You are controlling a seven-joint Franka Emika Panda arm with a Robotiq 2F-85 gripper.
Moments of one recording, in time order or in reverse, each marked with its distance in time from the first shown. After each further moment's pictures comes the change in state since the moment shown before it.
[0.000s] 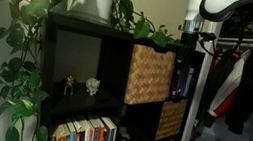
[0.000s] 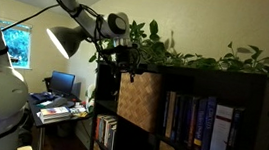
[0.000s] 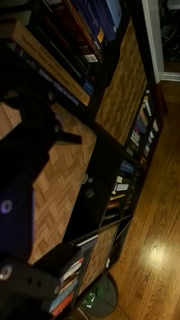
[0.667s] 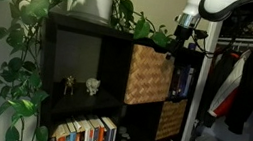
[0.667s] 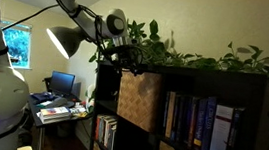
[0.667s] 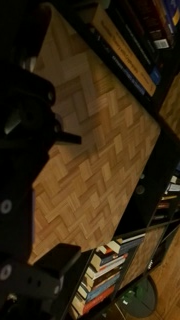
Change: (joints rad) arm 0.019 0.008 0.013 0.002 -0.001 0.243 -0.056
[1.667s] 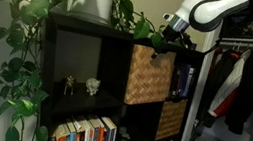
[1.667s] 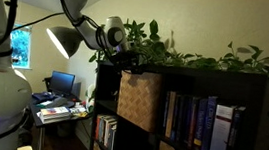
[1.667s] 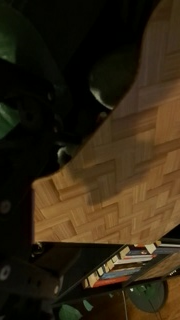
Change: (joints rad) arm 0.049 0.112 -0.002 -0.012 0.041 0.369 -0.354
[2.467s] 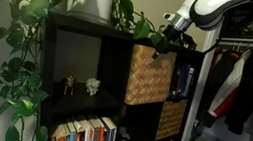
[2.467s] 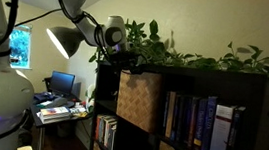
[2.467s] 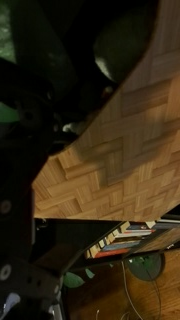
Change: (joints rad) arm 0.045 -0.019 -0.028 -0.002 0.164 -0.060 -0.171
